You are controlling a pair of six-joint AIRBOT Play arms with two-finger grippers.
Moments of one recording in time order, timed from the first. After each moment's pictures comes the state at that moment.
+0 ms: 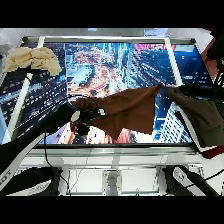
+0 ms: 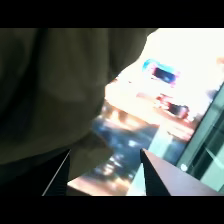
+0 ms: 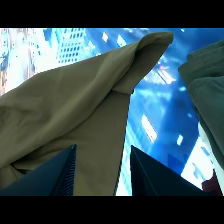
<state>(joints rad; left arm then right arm) -0.59 -1.24 0.85 1.58 -1.05 -0.84 -0.43 -1.03 1.05 -0.91 1.06 1.10</state>
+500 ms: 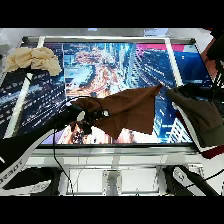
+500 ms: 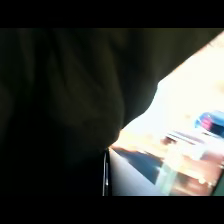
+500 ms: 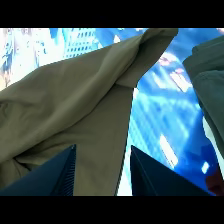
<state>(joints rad) -0.59 -1.36 0.85 1.56 -0.86 -0.77 -0.43 -1.03 1.05 -0.91 1.09 1.10</state>
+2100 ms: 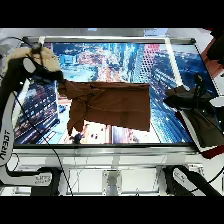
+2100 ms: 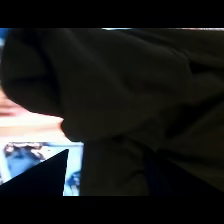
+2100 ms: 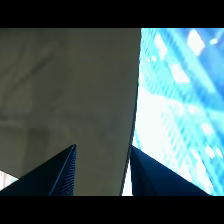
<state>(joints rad) -0.06 -1.46 1.43 1.36 -1.09 -1.49 -0.31 -1.04 0.82 -0.86 1.00 1.10</state>
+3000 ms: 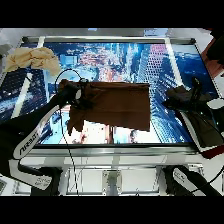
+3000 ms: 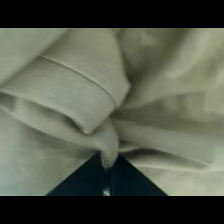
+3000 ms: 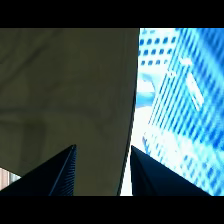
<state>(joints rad) -0.39 -1.62 1.21 1.72 -0.95 -1.78 -0.30 -1.04 0.80 -0.86 1.00 1.10</state>
